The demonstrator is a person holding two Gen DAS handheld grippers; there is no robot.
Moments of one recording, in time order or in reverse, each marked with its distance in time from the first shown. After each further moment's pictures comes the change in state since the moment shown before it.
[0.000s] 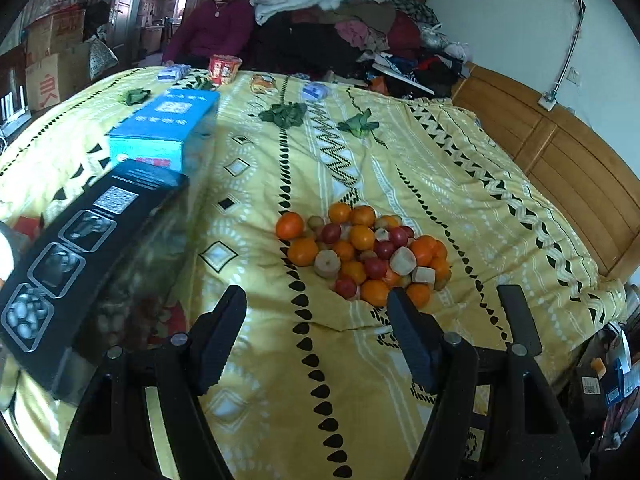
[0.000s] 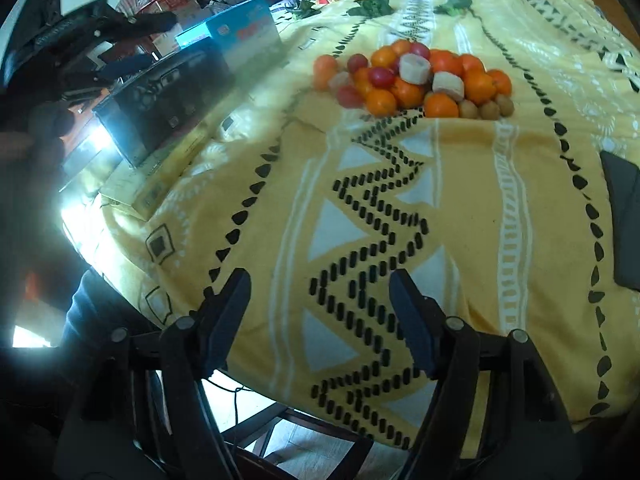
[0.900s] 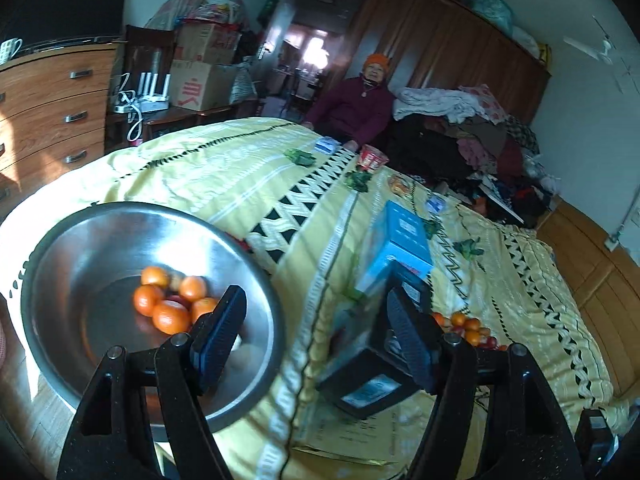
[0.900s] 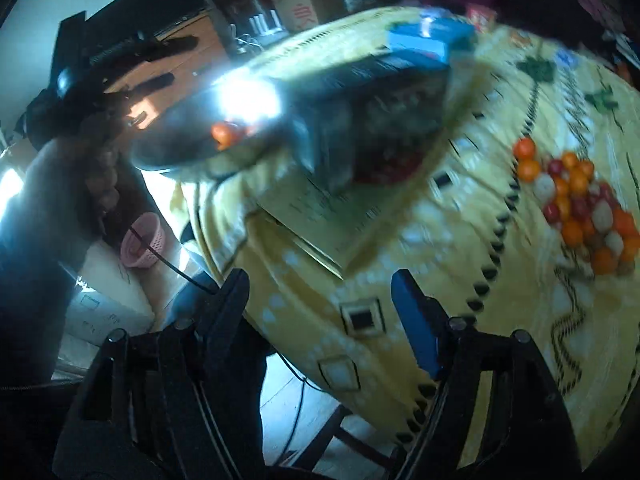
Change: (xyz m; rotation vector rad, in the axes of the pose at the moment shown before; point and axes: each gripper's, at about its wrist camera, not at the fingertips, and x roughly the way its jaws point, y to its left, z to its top) left arm -0.193 0.175 -0.025 -0.315 -0.327 0.251; right arm 0.013 0.170 0.039 -0.274 0.076 0.159
